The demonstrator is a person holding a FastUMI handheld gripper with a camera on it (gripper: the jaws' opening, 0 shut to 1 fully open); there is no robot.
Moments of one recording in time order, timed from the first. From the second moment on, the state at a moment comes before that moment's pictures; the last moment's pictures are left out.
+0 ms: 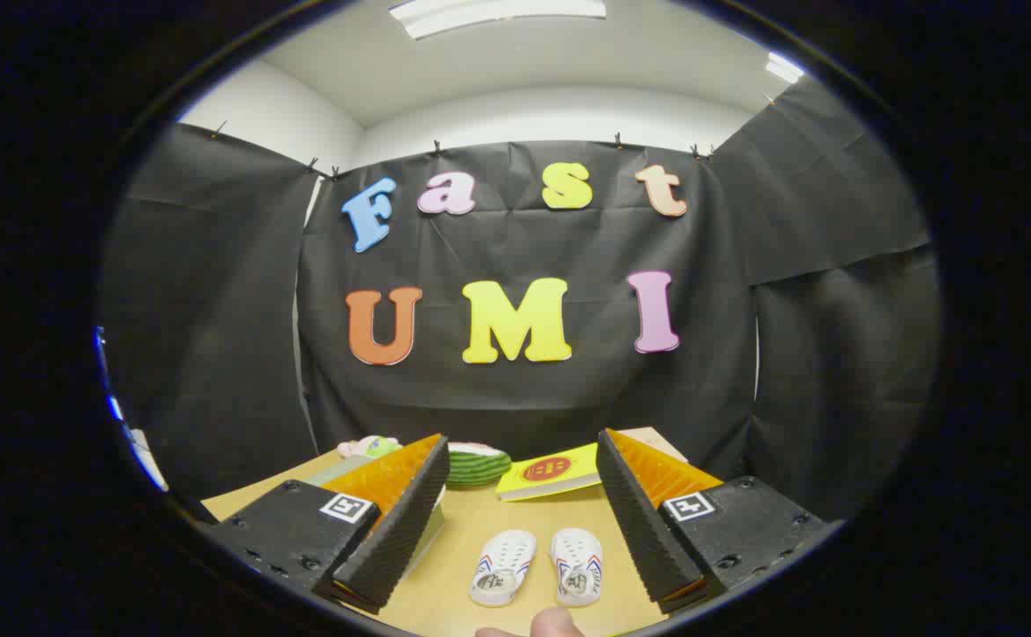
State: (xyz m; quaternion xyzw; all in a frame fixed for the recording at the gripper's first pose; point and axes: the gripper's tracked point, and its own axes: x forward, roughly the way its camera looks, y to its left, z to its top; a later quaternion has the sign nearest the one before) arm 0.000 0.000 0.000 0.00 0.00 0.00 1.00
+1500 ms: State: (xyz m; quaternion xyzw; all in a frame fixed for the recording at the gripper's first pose) arm 0.014 0.035 -0.023 0.01 0.03 0.07 1.00
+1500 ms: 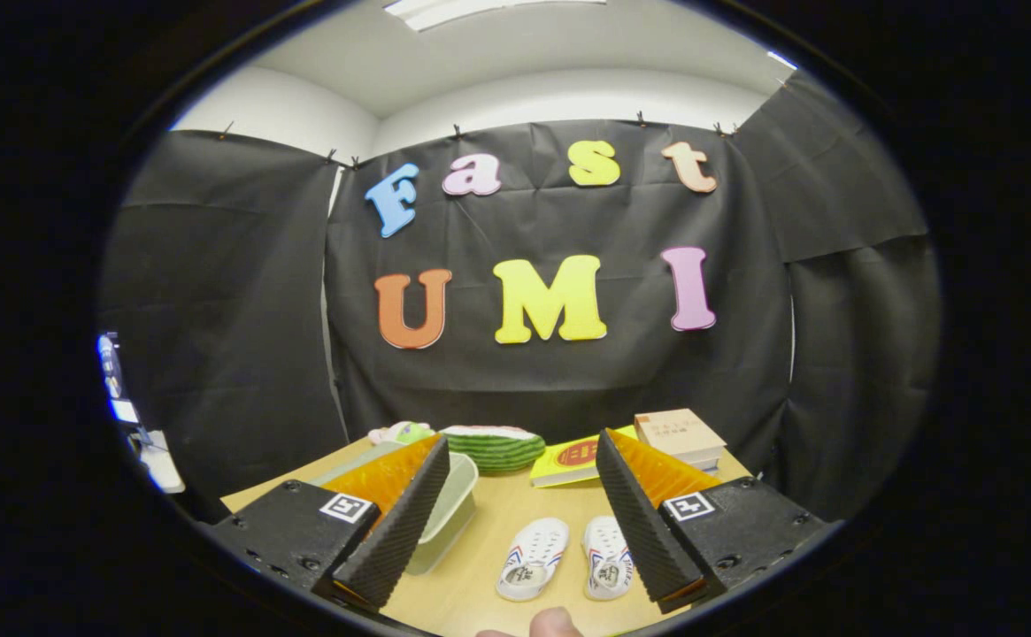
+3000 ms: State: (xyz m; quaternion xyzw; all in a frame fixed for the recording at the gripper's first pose) arm 0.086 0.146 -0.232 0.34 0.32 0.30 0.83
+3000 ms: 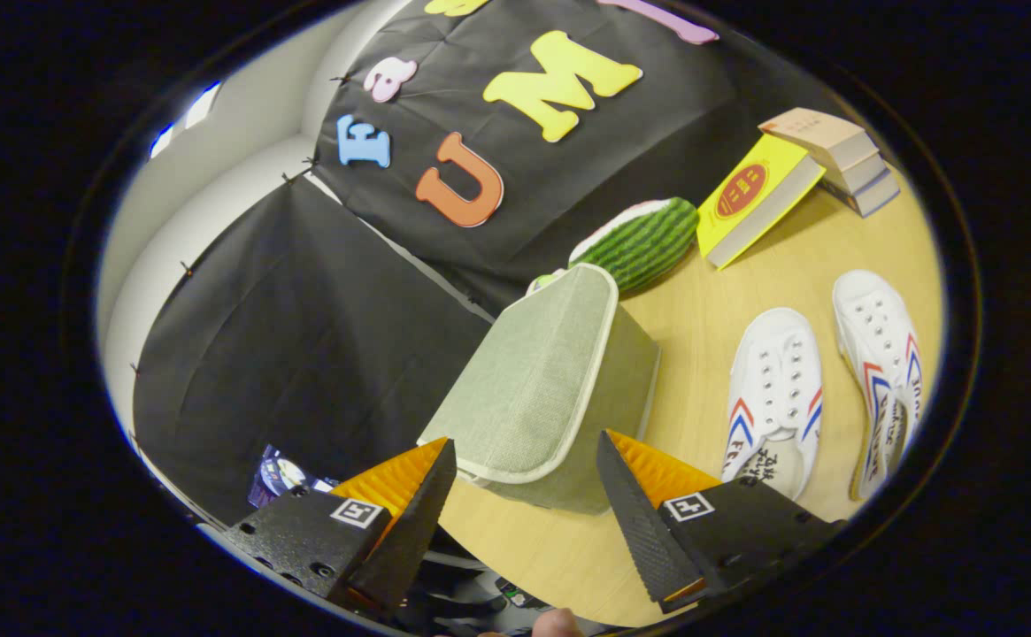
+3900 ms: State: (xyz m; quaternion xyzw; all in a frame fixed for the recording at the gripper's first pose) arm 0.112 0.166 -0.227 0.50 0.34 0.31 0.73
